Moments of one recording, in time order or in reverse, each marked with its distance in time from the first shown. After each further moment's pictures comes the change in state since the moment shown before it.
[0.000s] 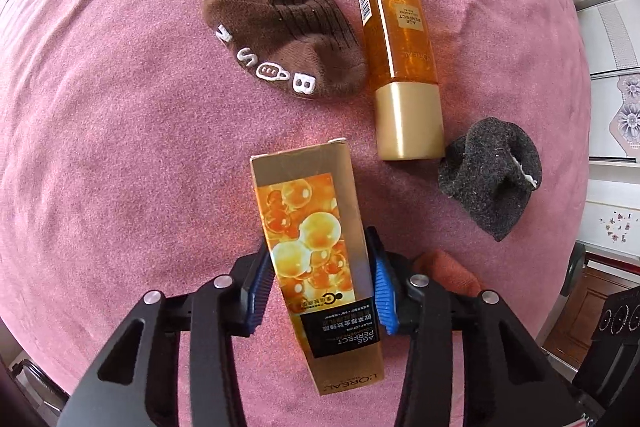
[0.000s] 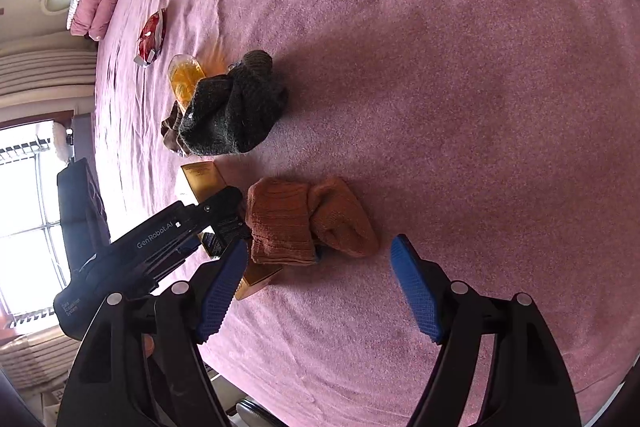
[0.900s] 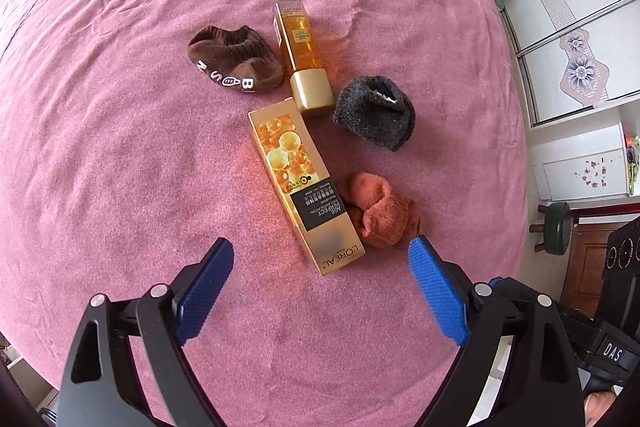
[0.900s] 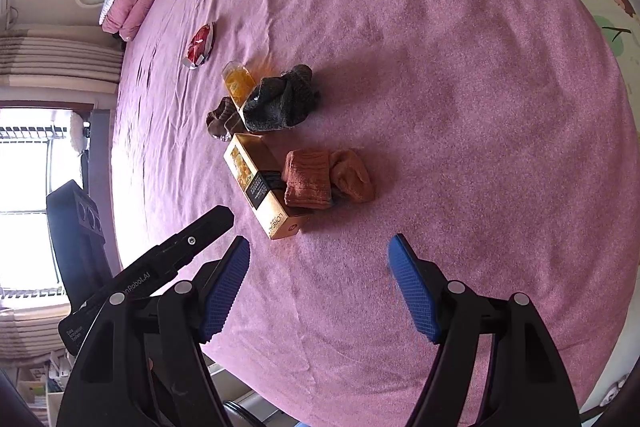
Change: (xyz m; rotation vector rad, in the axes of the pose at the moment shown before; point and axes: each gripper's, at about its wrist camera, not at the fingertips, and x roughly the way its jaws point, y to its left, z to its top) left arm -0.073 -0.011 -0.064 0.192 -0.123 -0.065; right arm -0.064 0.009 -0.046 -0.085 -0.109 0.020
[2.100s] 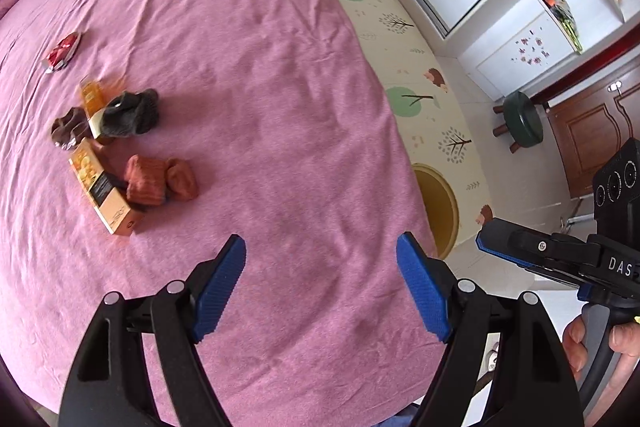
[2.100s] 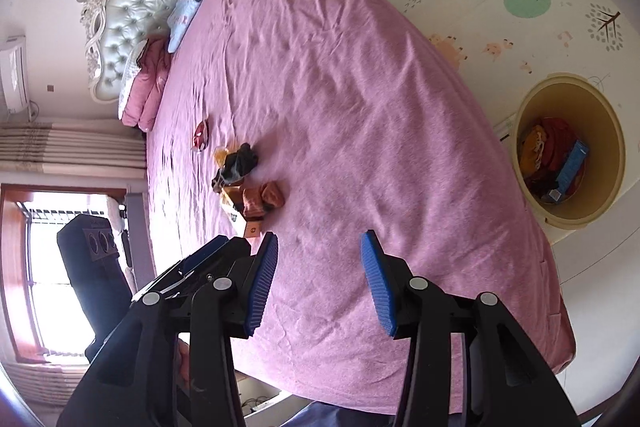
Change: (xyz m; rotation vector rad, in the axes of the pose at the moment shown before) left arm -0.041 -0.191 -0.110 0.432 -0.023 -0.067; right arm -0.155 -0.132 -0.084 0.175 -0.216 0.151
